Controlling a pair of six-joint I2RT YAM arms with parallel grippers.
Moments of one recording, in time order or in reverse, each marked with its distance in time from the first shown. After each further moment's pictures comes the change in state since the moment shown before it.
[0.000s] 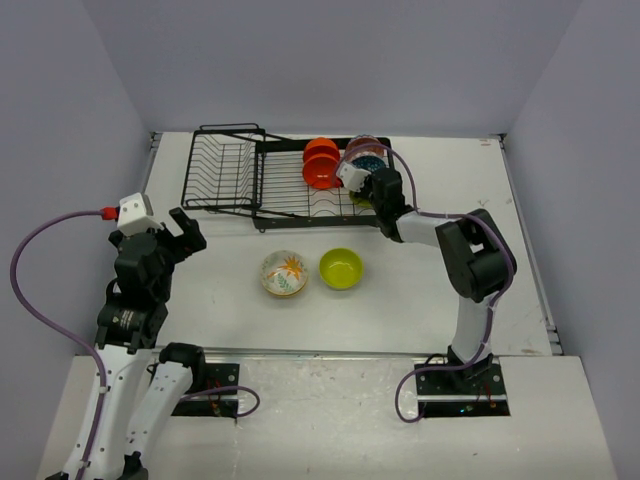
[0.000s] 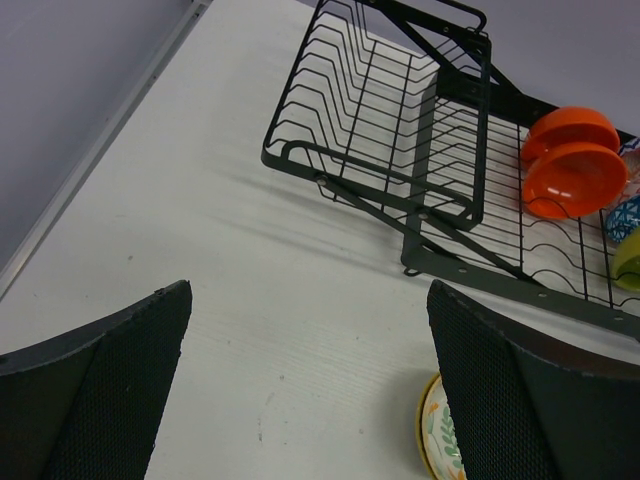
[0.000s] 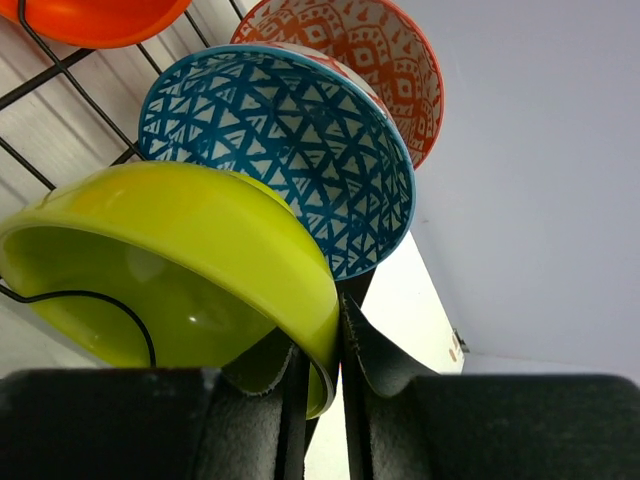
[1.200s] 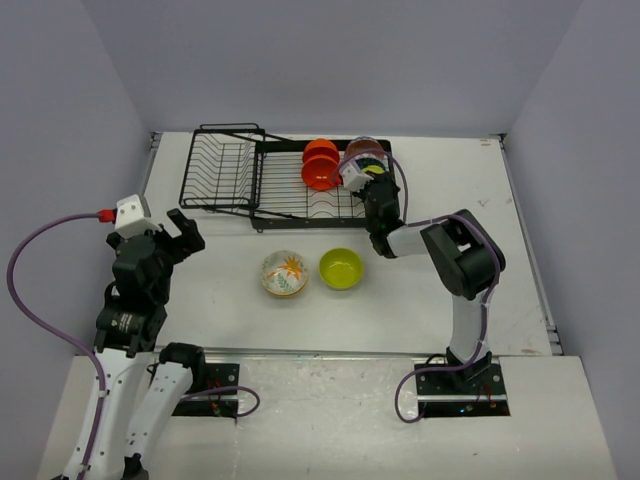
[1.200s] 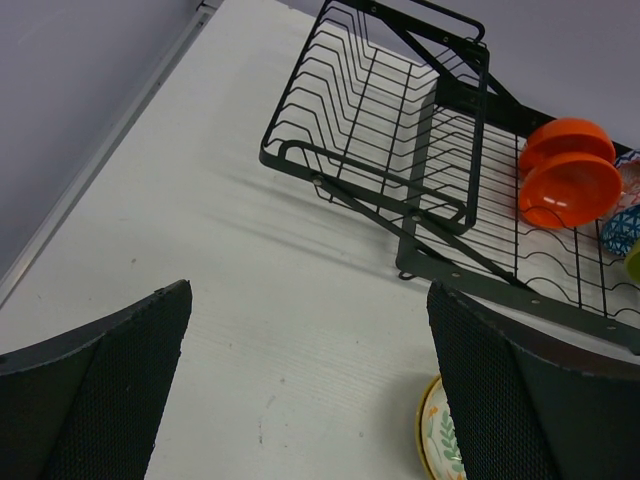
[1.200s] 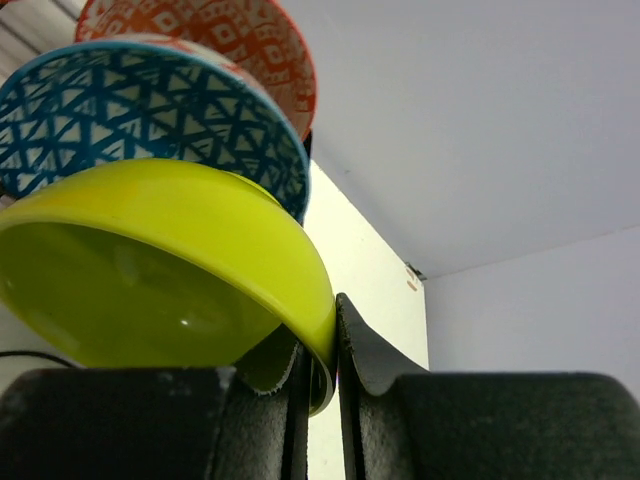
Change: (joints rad) left arm 0.000 -0.018 0.000 0.000 -0.010 0.000; right arm 0.071 0.053 -0.115 0.398 0.315 0.038
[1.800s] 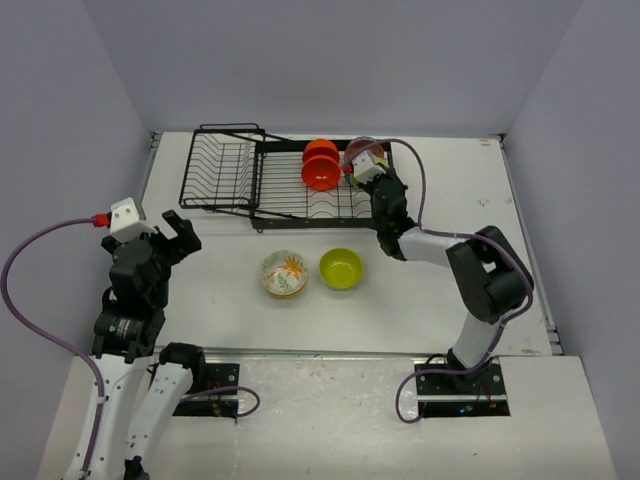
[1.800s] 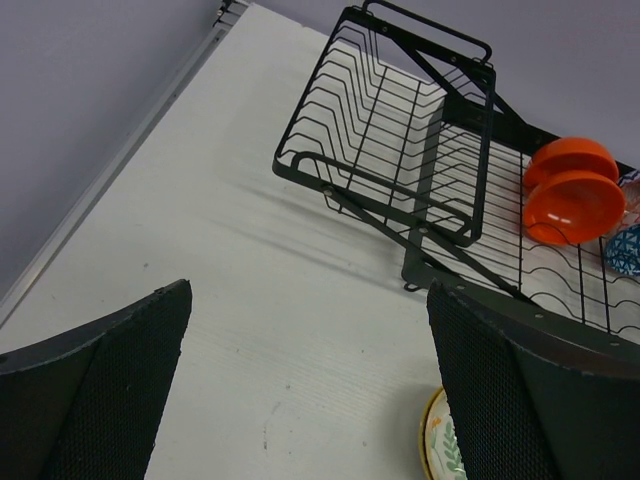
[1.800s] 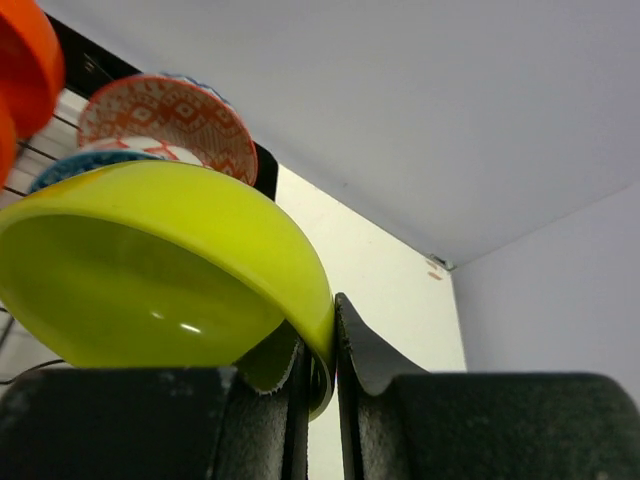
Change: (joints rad) left arm 0.000 -0.025 0.000 -0.001 -0.033 0.000; right arm 0.020 -0.187 -0.055 -0.066 0.033 0.189
